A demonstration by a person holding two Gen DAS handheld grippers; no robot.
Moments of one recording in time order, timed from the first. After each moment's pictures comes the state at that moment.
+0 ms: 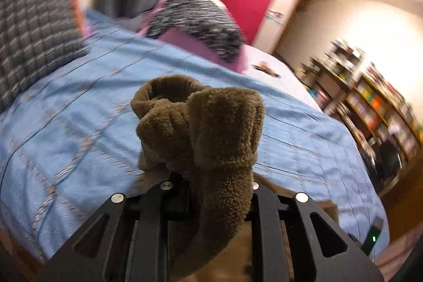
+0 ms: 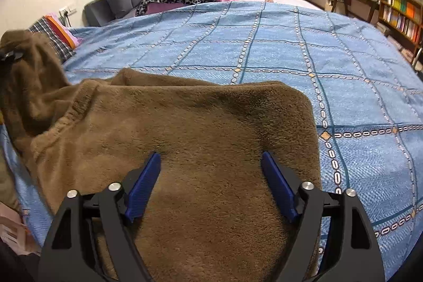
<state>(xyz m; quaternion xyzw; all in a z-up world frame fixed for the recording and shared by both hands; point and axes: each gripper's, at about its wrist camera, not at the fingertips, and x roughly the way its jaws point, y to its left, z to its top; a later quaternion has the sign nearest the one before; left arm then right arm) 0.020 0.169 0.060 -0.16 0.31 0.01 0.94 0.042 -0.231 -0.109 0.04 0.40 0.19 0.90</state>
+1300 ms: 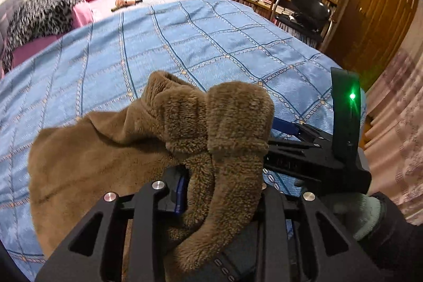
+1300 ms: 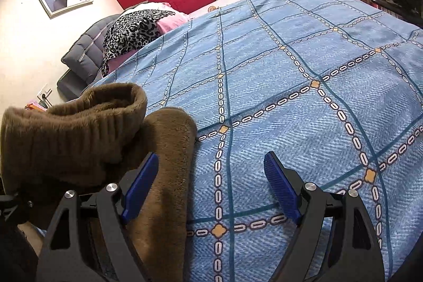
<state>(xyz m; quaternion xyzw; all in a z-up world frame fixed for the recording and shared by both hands) 0.030 -0.165 -0.010 0.08 0.45 -0.28 0.85 0.027 -0.364 -0.119 0.22 0.37 0.10 0.90</state>
